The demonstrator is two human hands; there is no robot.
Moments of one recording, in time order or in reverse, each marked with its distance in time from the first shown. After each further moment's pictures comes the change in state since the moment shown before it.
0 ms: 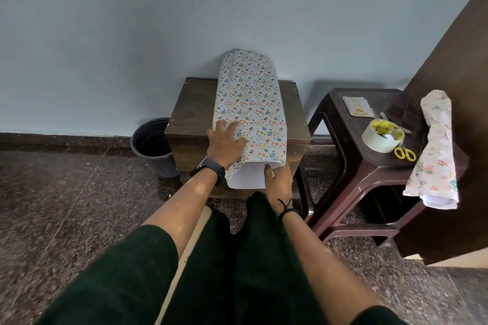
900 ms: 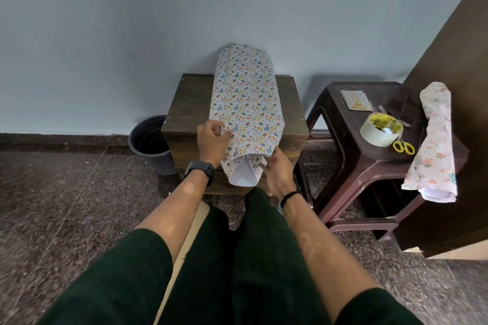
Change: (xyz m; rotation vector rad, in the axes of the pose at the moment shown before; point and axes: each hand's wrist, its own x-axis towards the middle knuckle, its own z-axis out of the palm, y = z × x) left_hand -0.004 -0.010 0.001 -0.540 0.272 -0.167; right_hand 0.027 -0.010 -0.001 0.794 -0.144 0.443
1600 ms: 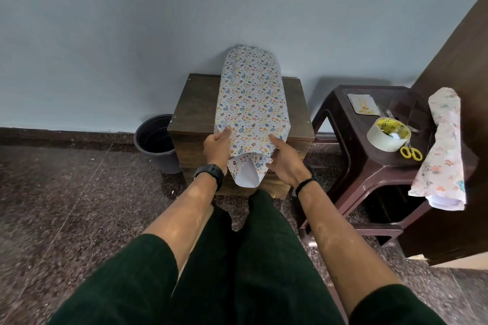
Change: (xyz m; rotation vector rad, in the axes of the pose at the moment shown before) left_hand 0.002 -0.017 0.012 -0.457 0.024 -0.441; right_hand 0.032 -0.021 -0.010 -0.114 -0.287 0.160
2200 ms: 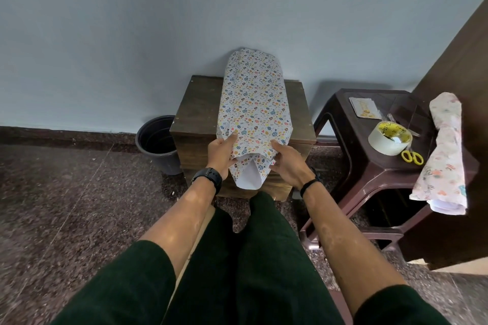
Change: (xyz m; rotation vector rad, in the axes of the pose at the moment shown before) left_hand 0.006 -0.005 -0.007 -0.082 -0.222 -0.090; right_hand 0.001 -0.003 -0.004 -0.124 -0.005 -0.010
